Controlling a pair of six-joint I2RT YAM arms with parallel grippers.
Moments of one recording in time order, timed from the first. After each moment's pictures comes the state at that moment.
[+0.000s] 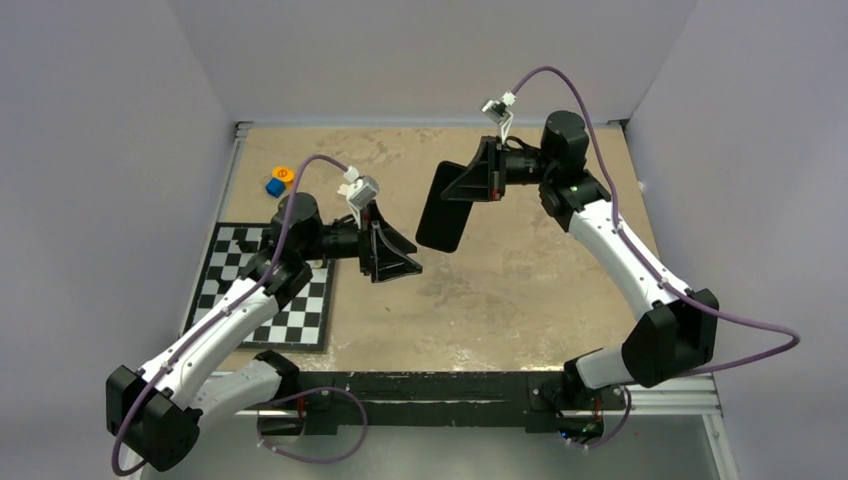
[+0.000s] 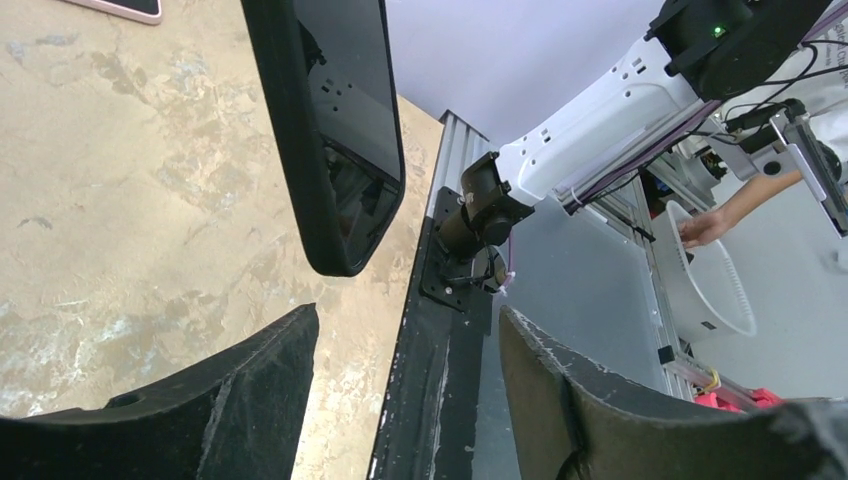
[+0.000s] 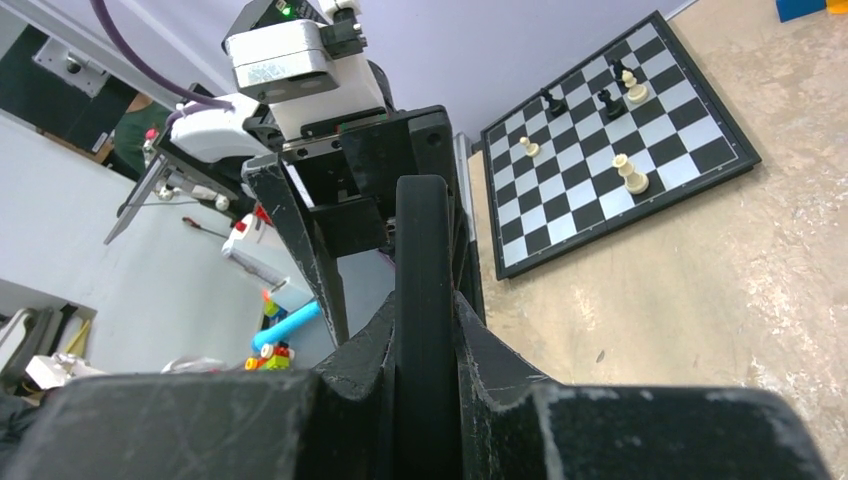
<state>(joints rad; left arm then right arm) -0.52 0.99 0.81 0.08 0.90 -0.49 0.35 1.42 1.28 0.09 -1.20 0.69</state>
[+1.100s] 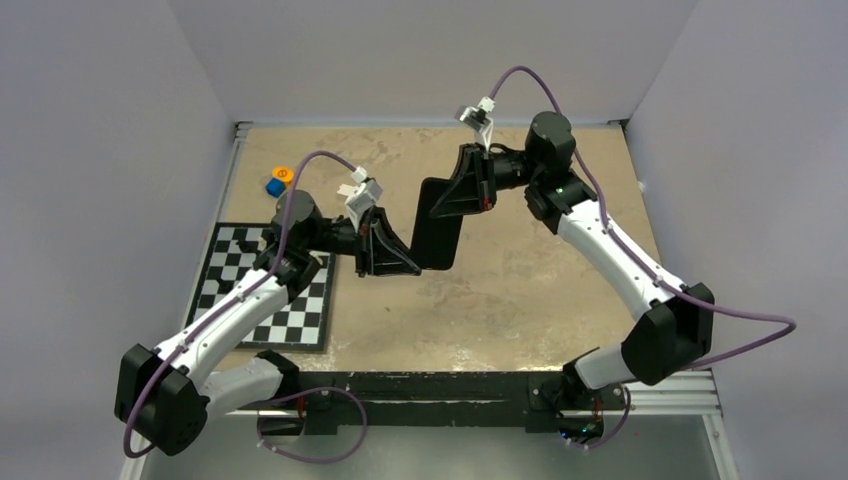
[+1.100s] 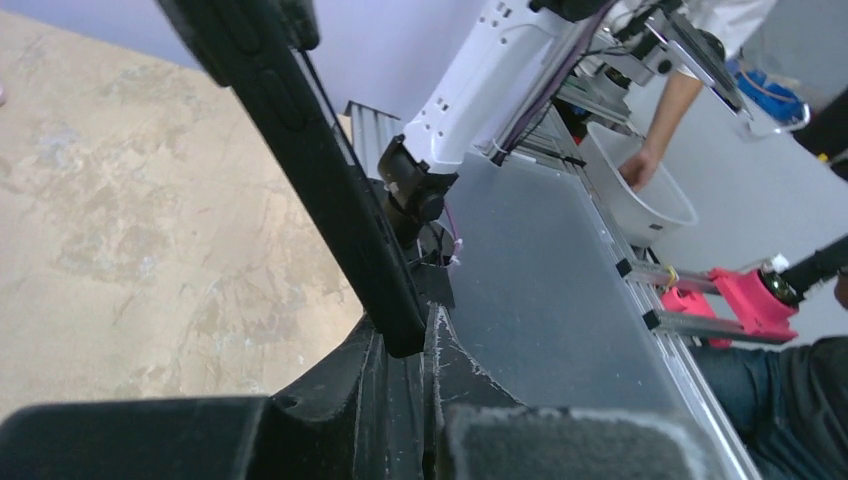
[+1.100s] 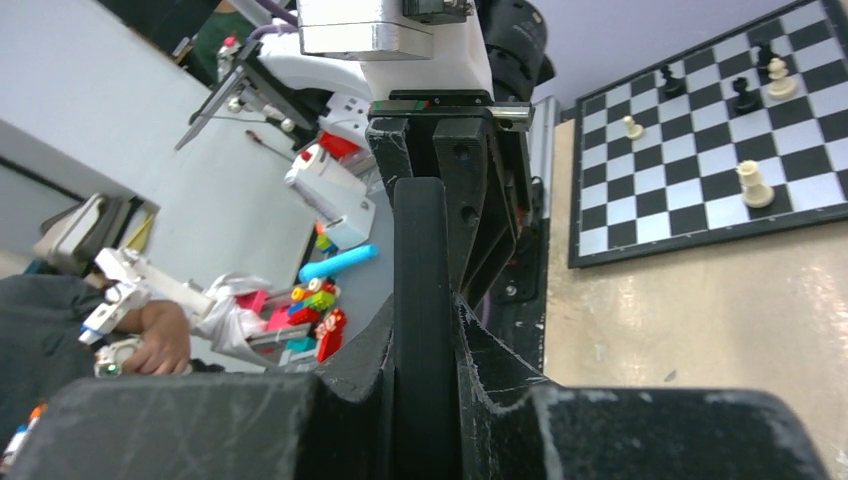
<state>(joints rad) -0.51 1.08 0.78 0.38 1.17 -0.54 0.45 1.44 1.31 0.14 -1.32 0.71</state>
